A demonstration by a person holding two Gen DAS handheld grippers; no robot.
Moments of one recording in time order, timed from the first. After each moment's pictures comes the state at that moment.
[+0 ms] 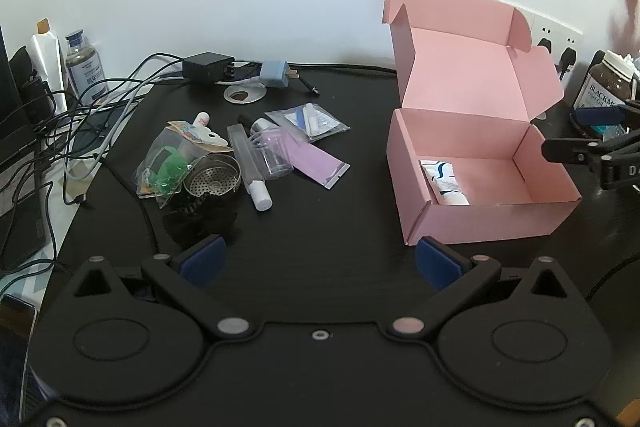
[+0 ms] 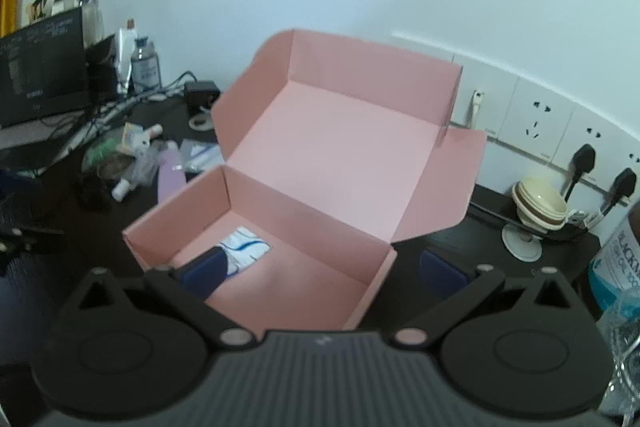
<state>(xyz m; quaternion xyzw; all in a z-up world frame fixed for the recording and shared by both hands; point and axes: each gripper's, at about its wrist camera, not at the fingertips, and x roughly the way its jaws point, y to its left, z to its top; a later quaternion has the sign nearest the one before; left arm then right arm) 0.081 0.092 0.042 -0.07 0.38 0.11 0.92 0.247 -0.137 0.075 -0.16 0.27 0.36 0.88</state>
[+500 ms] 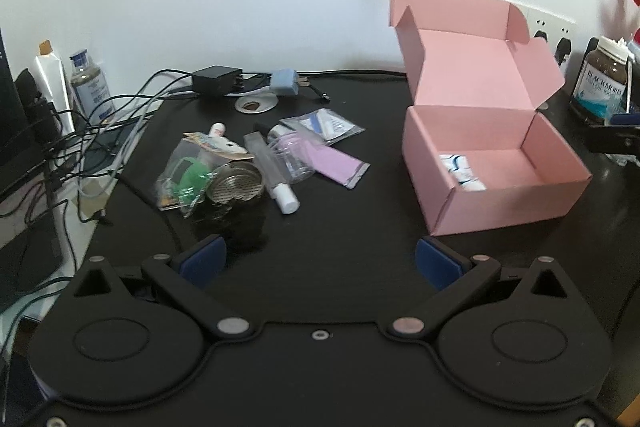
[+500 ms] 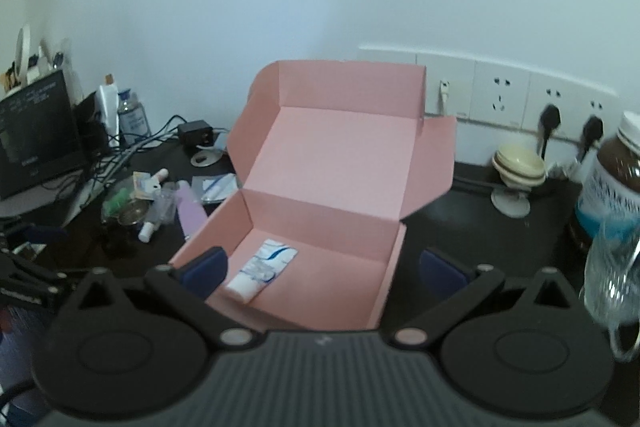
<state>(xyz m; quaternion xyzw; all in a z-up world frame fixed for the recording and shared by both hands) 0.065 0.108 0.036 -0.03 0.36 0.11 0.93 0.204 -0.152 0.088 -0.07 0.29 0.32 0.90</state>
